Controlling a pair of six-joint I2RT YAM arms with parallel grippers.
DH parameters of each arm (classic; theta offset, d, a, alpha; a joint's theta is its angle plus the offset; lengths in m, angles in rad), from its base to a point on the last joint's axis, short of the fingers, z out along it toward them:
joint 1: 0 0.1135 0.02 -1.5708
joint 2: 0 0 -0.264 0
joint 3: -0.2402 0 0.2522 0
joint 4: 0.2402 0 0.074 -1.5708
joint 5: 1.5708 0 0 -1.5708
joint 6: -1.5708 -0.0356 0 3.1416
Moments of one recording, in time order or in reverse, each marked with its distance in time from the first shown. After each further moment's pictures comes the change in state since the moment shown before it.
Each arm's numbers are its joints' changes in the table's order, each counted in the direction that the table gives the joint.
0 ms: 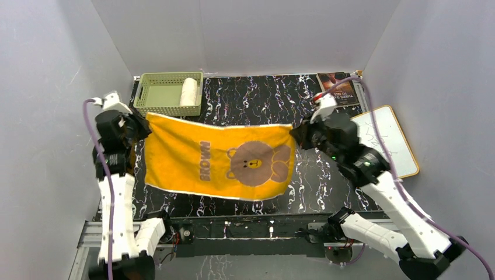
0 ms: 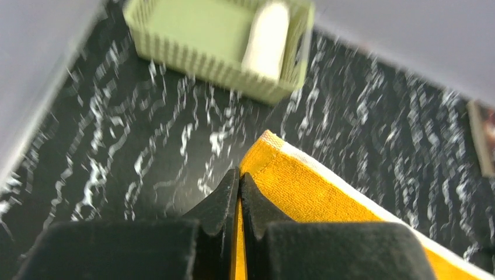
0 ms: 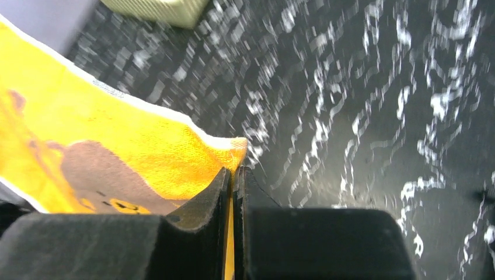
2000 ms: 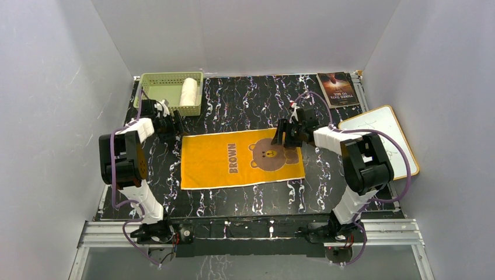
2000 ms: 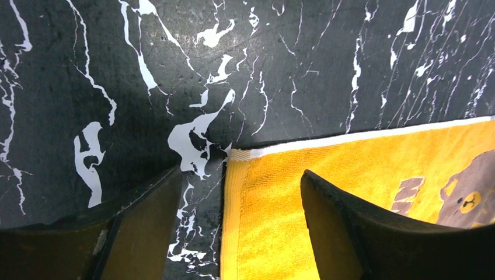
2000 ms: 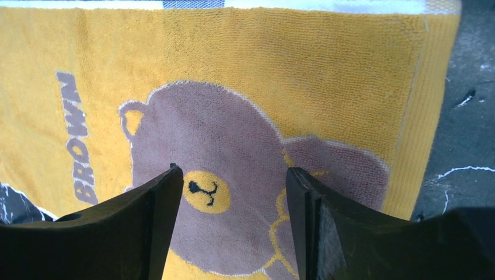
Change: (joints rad) left arm -0.057 0.985 -0.035 -0.237 0.299 -0.091; right arm -0.319 0.863 0.207 -0.495 -0.394 -0.071
